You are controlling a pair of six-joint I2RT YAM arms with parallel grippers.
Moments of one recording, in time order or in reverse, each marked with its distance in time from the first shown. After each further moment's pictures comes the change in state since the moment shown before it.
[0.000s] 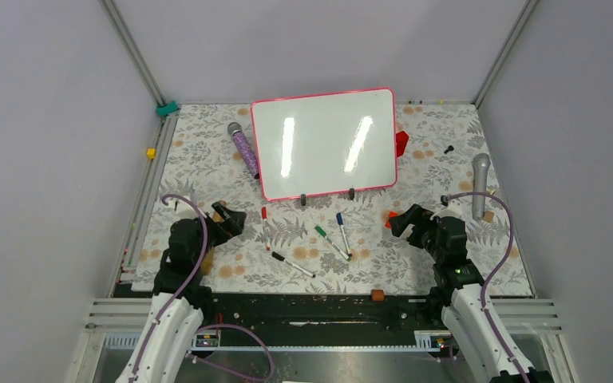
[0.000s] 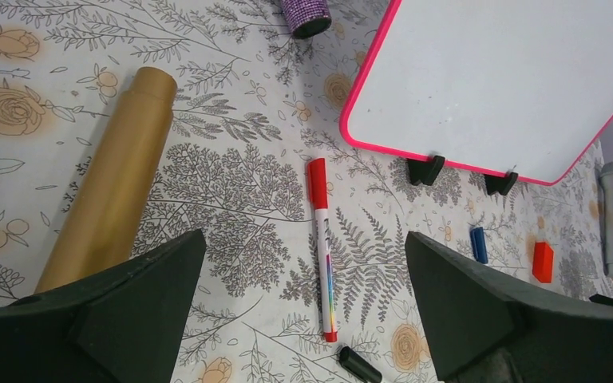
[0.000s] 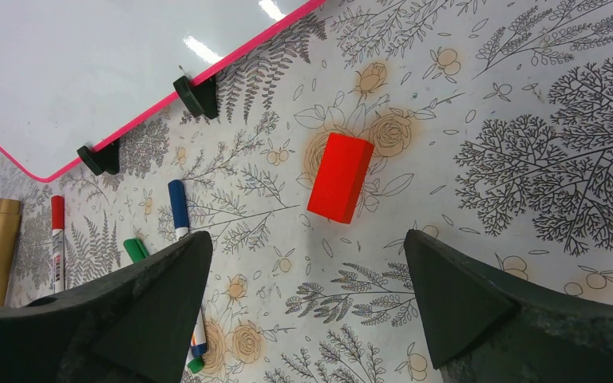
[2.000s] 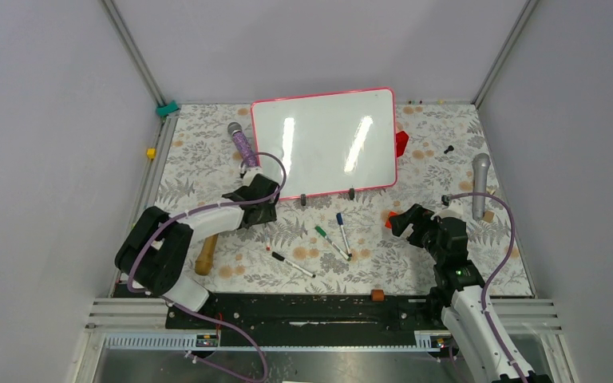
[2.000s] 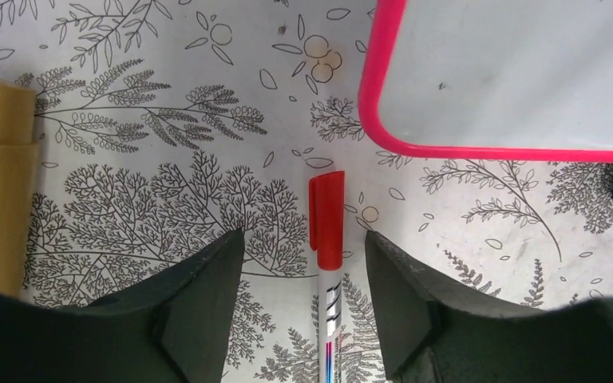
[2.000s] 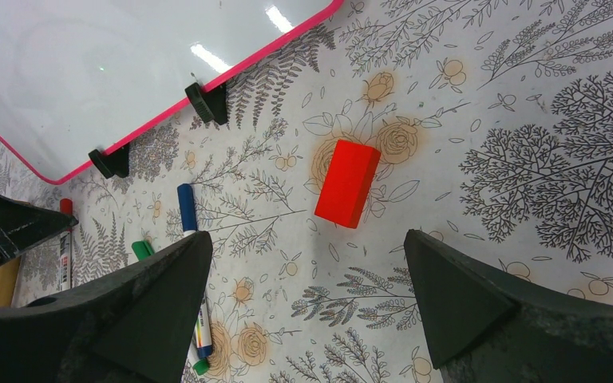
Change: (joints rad) left arm -0.433 1.149 0.525 -0.055 -0.454 -0.013; right arm 0.000 -0.027 0.000 0.000 -0.003 0.000
